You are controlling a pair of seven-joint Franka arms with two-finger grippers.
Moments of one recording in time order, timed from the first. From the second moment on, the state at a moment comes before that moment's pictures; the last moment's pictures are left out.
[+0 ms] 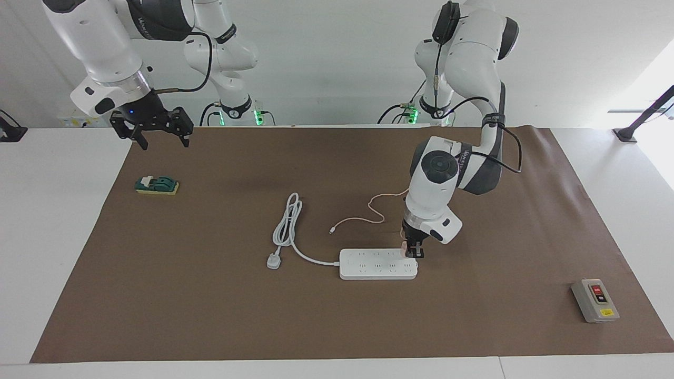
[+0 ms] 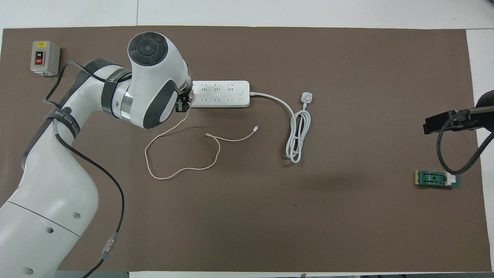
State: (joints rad) left arm -0.26 0.56 -0.21 -1.48 0.16 2.08 -1.97; right arm 0.00 -0.05 -0.02 -1.68 -0.01 1.58 -0.08
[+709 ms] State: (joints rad) left arm -0.26 0.56 -0.20 -1.49 0.17 2.09 -1.97; right arm 0.00 -0.05 -0.02 -1.68 -0.01 1.58 -0.08
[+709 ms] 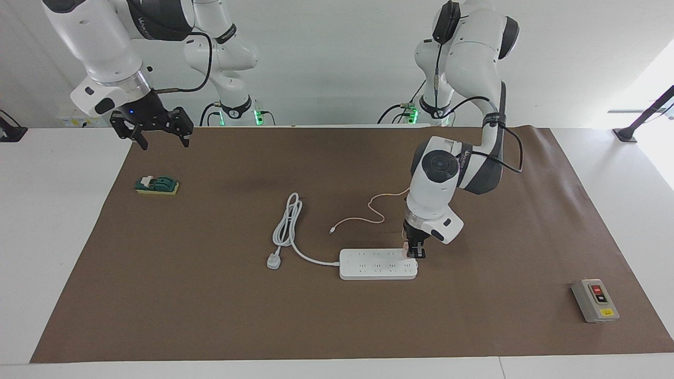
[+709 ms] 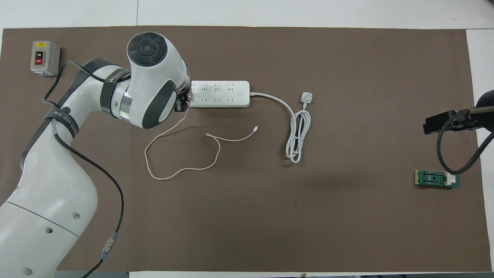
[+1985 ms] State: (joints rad) left arm -0.29 0.54 -0.22 -1.49 0.17 2.03 -1.93; right arm 0.00 -0.05 -0.02 -1.68 -0.01 1.58 -0.08
